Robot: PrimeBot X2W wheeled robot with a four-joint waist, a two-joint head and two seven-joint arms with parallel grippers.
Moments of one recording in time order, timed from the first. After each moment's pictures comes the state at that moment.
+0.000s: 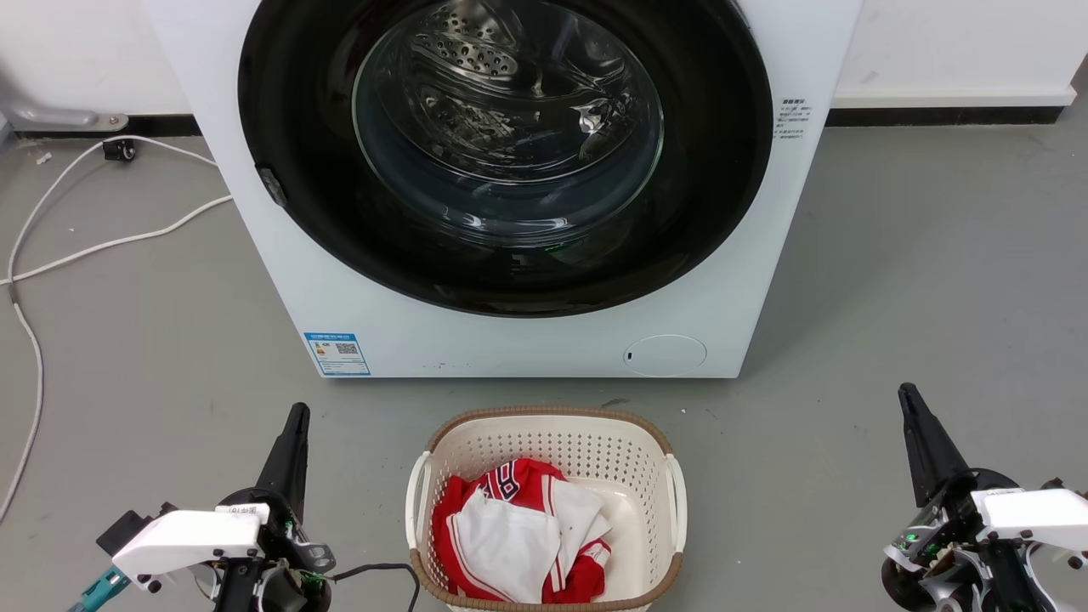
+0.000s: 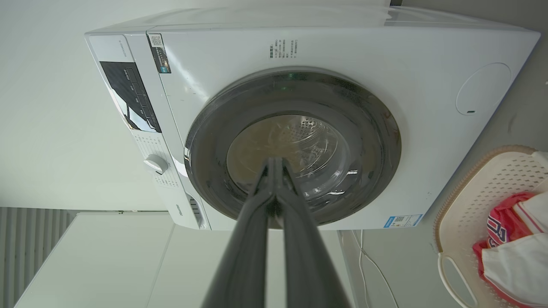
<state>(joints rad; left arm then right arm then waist) -0.11 0.05 0.11 0.25 -1.61 -0.13 0.11 -0.10 -0.05 -0.11 0.25 1.61 0.13 0.11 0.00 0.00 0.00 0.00</state>
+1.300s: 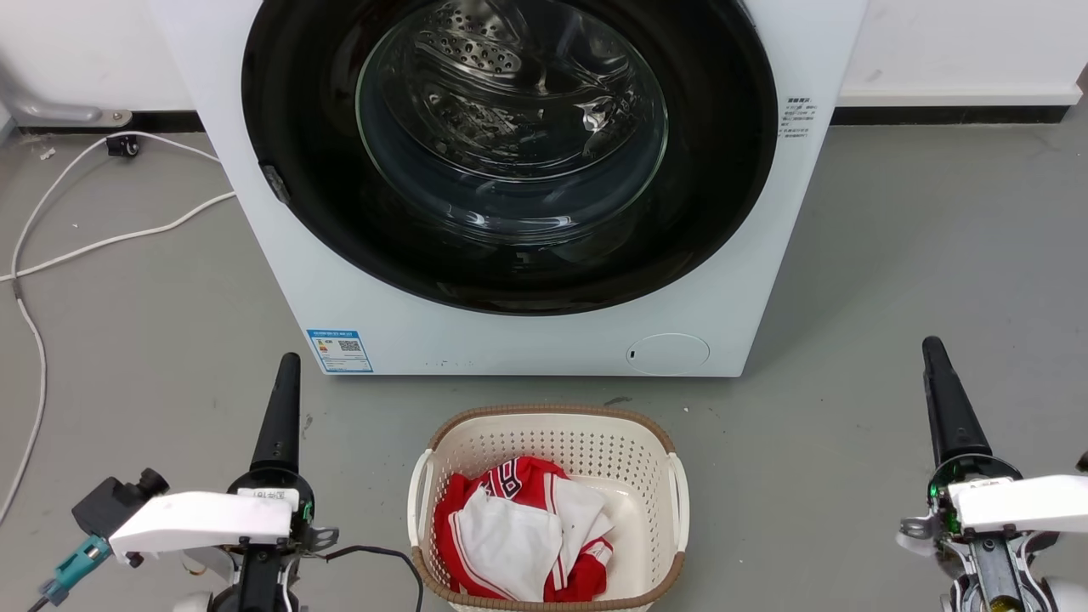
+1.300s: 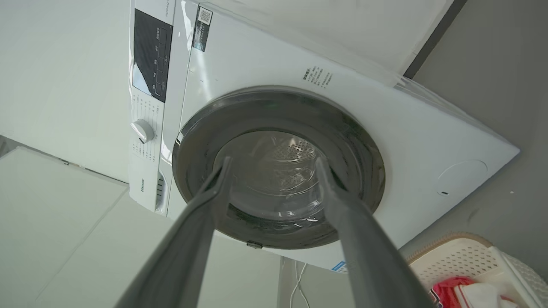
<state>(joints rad) -0.09 0.05 0.07 0.11 -1.32 -0.13 -0.01 -0.07 -0.05 -0.08 0.09 1.26 0.13 -0.01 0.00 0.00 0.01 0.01</state>
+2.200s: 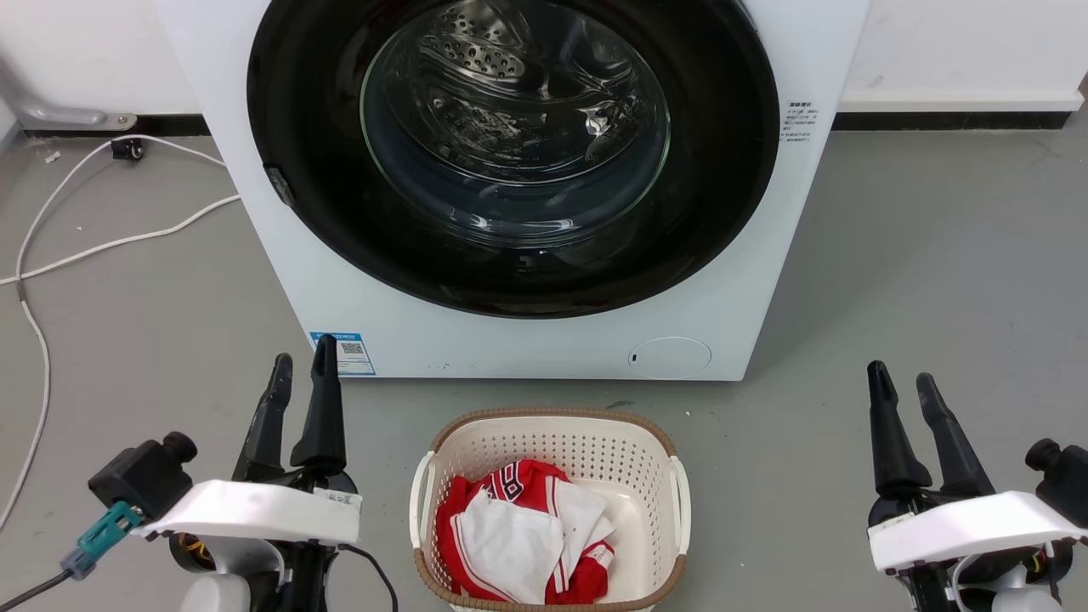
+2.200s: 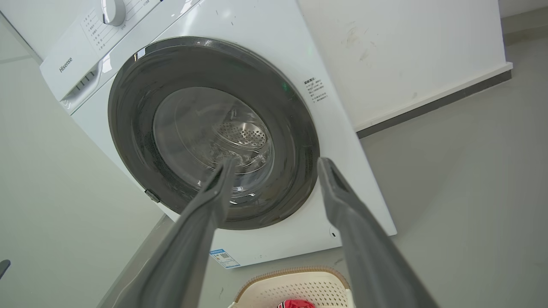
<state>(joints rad) -0.08 0.05 0.02 0.03 -0.73 -0.13 -0.11 -0.02 -0.05 -0.02 0.04 0.57 0.13 -0.10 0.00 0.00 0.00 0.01</state>
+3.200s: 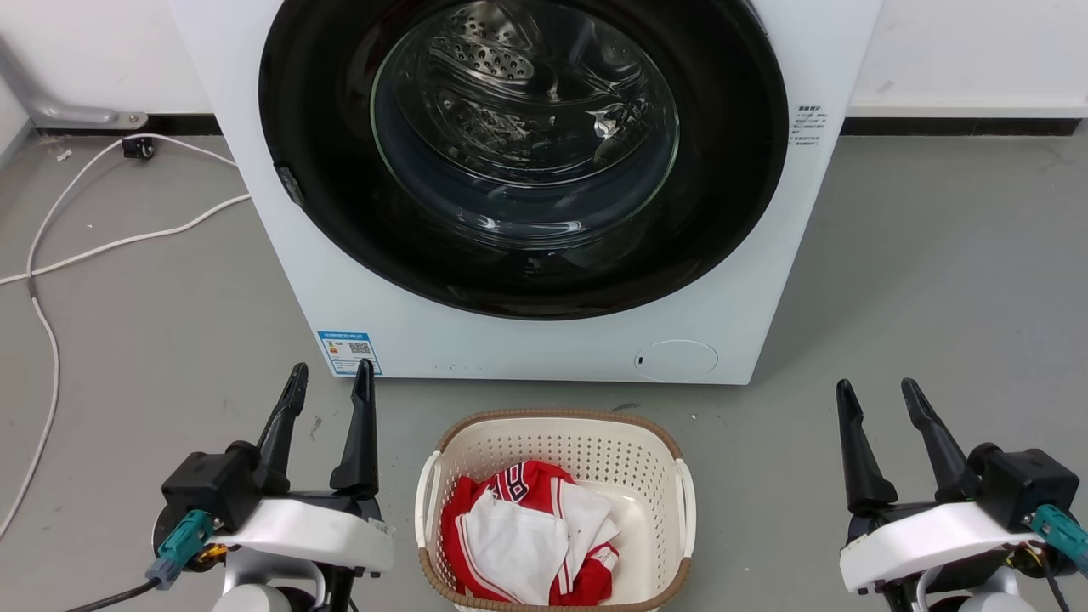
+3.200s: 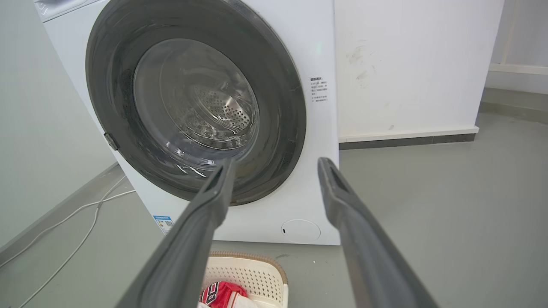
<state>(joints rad) -0.07 0.07 -0.03 0.07 -0.32 -0.11 -0.19 -0.01 -0.05 0.00 0.07 0.22 0.13 -0.14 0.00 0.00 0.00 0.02</state>
